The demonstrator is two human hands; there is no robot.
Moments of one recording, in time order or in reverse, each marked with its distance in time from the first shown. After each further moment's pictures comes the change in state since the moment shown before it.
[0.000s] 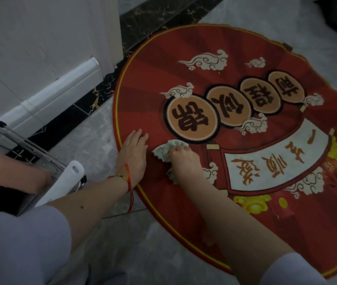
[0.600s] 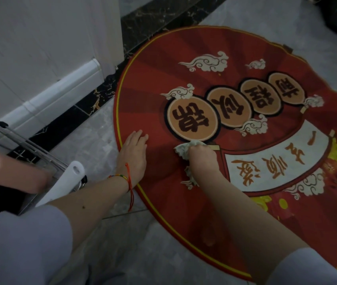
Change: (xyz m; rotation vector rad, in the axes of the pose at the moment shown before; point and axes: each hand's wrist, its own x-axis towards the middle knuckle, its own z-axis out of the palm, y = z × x) left_hand 0.002 0.000 -0.001 -0.060 -0.001 -0.029; right_hand 0.007 0.033 -0.016 -0.040 -0.156 0.190
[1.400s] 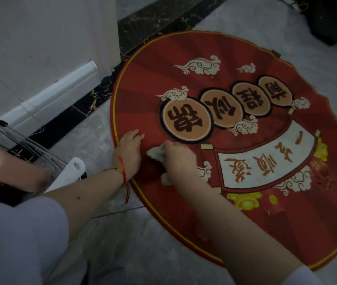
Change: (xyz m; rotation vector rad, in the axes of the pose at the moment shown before) left_hand 0.009 -0.007 -0.006 -0.095 -0.104 -0.047; right_hand -0.023 -0.040 -0.007 0.127 0.052 -0.088
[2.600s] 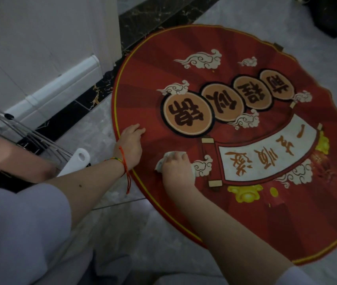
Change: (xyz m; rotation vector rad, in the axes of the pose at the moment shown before) left_hand -0.001 -0.004 -0.004 -0.038 -0.008 -0.031; right_hand -0.028 -0.010 0.042 -0.301 0.101 -0.132
